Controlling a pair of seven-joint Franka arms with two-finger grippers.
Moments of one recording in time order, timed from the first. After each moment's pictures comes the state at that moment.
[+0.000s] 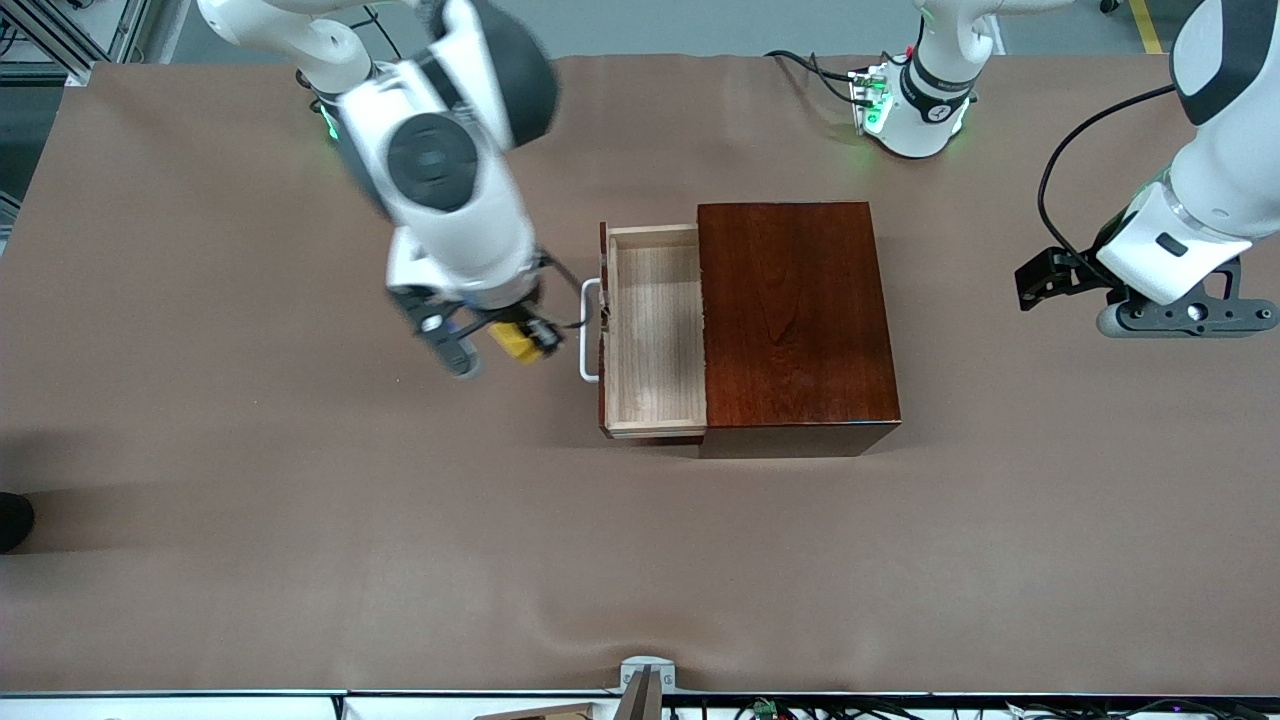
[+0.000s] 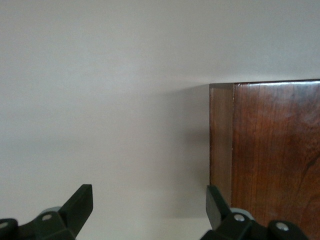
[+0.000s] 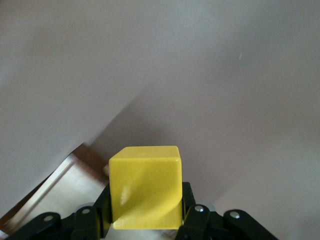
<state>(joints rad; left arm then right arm) -0.03 0.05 -0.13 -1.64 0.05 1.65 -0.10 0.57 0.45 -0.06 -1.22 0.07 1.60 1.27</state>
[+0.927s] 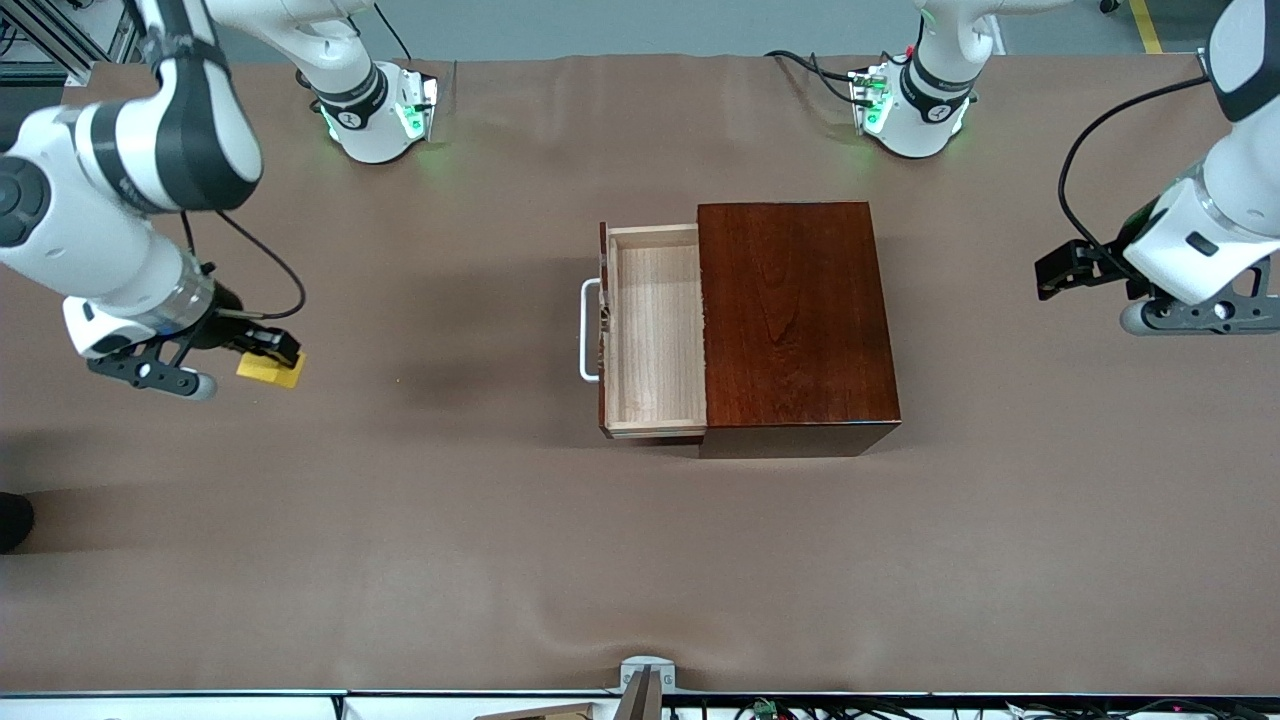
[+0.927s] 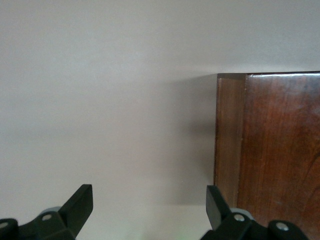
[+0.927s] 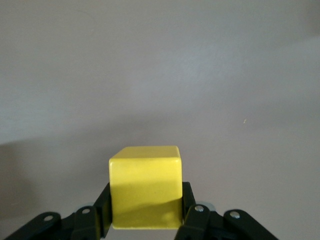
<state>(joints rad) 0.01 0.08 -0.12 -1.57 0.05 1.57 -0.10 0.11 0.08 -0.07 -1.98 0.01 2.09 0.23</state>
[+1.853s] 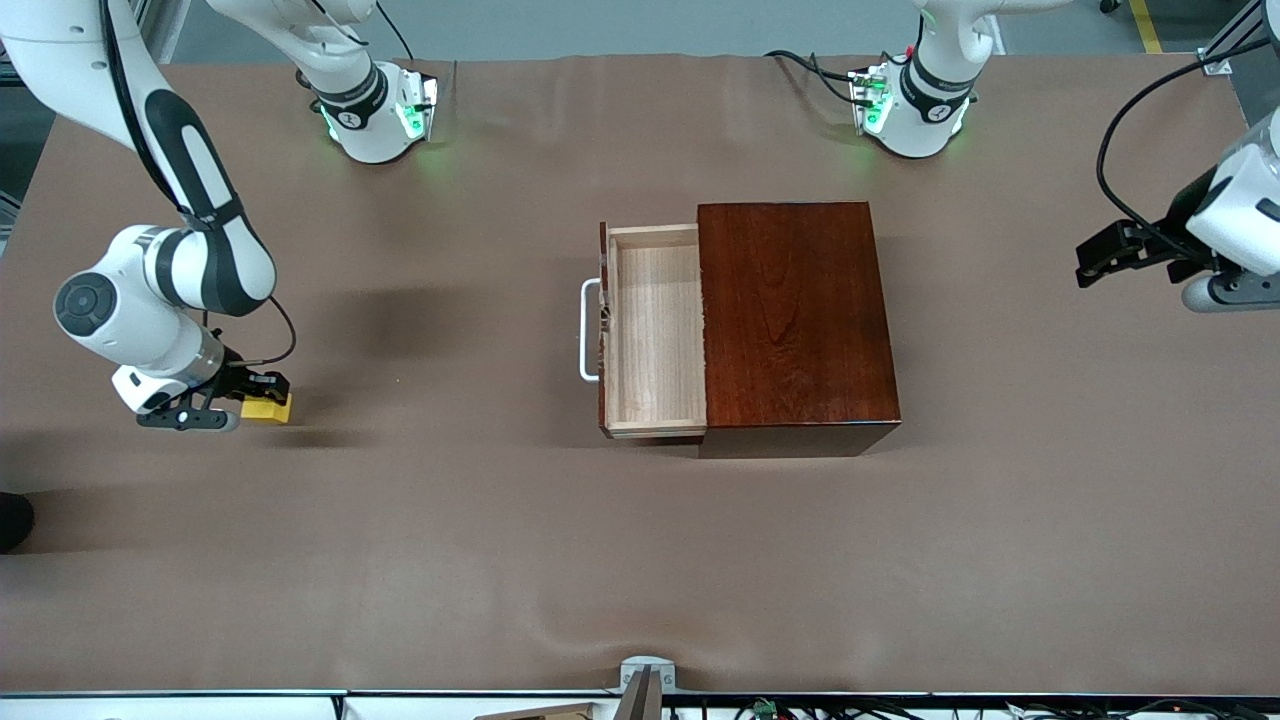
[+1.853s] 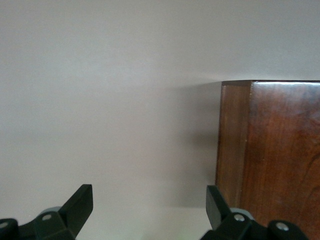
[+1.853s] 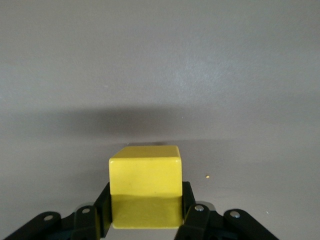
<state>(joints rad) -0.01 0.01 -0.08 -1.59 0.03 1.58 -0.09 -0.08 0.37 -0.07 -2.16 0.01 2.53 -0.13</state>
